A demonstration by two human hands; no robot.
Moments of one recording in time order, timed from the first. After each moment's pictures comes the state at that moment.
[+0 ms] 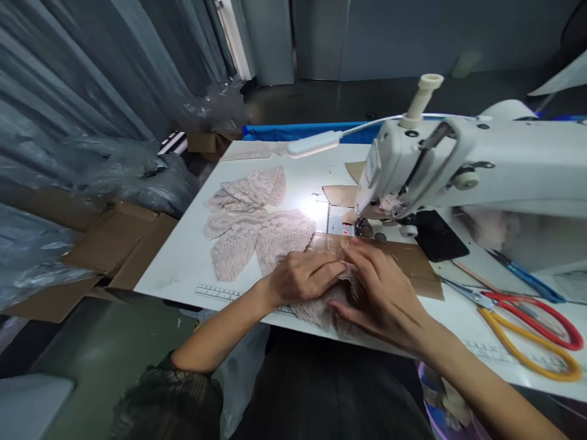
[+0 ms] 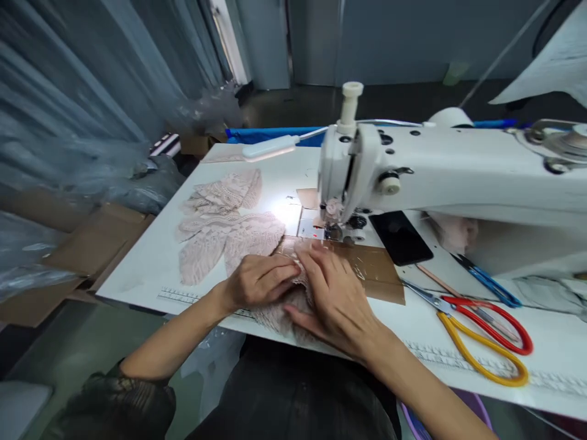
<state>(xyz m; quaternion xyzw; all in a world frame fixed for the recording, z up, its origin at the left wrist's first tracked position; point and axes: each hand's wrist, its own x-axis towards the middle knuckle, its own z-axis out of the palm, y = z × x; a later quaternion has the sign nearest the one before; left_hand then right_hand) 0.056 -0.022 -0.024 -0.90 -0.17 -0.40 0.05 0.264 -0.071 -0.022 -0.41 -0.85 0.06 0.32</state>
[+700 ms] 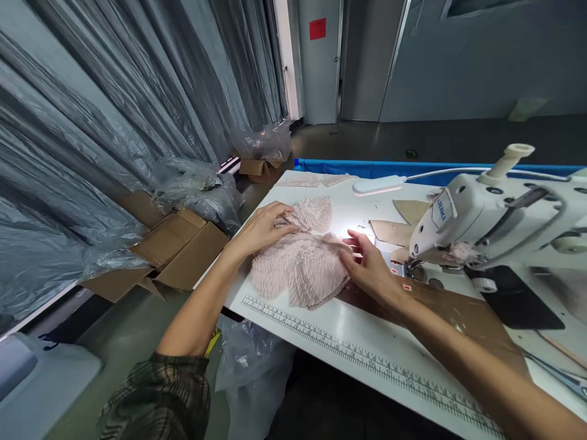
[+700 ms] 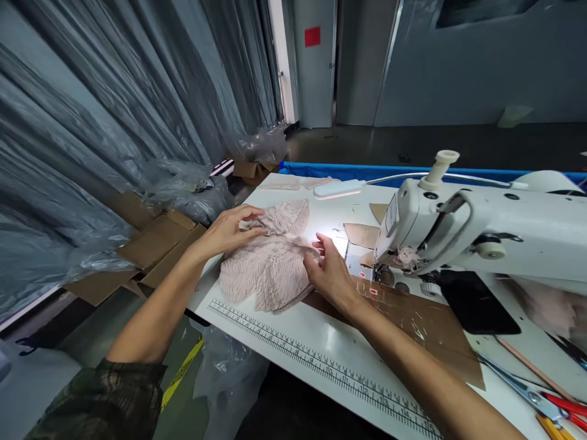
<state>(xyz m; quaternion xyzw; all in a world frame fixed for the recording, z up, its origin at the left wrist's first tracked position) -0.098 0.040 0.043 -0.79 -0.53 -0.27 -0.10 0.155 0.019 -0.020 -0.49 -0.63 0.44 0.41</state>
